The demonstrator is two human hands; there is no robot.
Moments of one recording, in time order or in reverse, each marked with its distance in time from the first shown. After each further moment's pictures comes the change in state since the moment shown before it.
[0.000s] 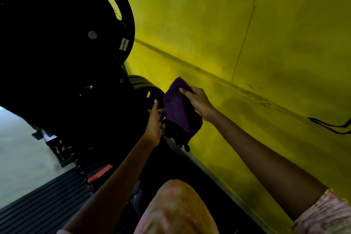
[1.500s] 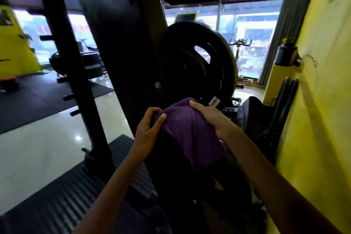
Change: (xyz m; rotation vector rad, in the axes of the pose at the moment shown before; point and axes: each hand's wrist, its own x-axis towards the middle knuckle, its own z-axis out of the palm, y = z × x) left_hand 0.047 0.123 0.086 0.559 1.210 0.847; right_hand 0.265 -0.097 0.050 0.095 -1.324 0.173
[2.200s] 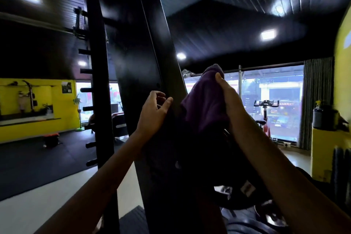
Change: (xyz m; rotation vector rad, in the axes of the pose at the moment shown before) left_hand 0.201 0.113 -0.056 0.383 0.301 0.297; right_hand 0.047 -0.206 0.036 0.294 0.021 -0.585
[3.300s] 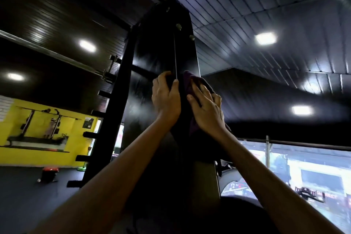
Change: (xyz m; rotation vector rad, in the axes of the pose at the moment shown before) left_hand 0.240 0.002 -0.002 -0.228 0.598 0.255; right_hand 0.218 -0.014 0.142 -0.984 -0.174 -0.914
